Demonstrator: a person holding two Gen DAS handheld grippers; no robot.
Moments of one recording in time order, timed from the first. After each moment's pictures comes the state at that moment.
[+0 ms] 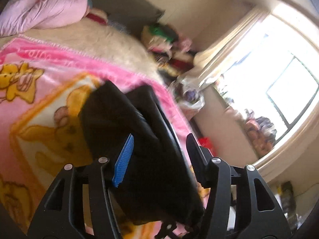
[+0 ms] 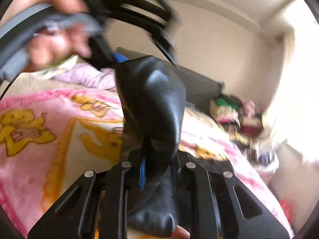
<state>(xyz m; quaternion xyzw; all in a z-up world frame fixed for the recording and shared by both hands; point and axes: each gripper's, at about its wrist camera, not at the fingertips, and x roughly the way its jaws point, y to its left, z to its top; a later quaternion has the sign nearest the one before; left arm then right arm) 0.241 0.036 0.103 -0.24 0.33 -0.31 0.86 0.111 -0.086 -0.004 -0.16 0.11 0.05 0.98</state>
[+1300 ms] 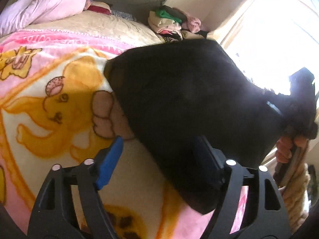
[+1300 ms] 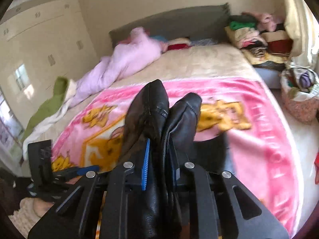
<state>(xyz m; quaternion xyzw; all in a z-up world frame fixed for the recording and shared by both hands) 0.249 -0.038 0.007 -0.17 0.39 -0.27 0.86 0.243 -0.277 0.098 0.05 0.33 0.16 0.93</state>
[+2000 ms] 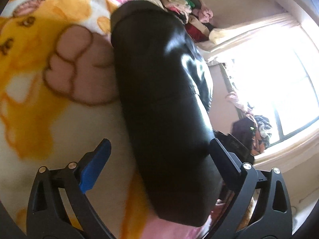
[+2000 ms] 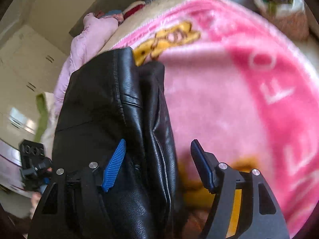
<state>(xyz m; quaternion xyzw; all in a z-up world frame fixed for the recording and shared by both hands) 0.282 -0.083 -0.068 -0.32 0.48 -0.32 0.75 0.294 -0.391 -0.070 0.25 0.48 0.16 0.83</state>
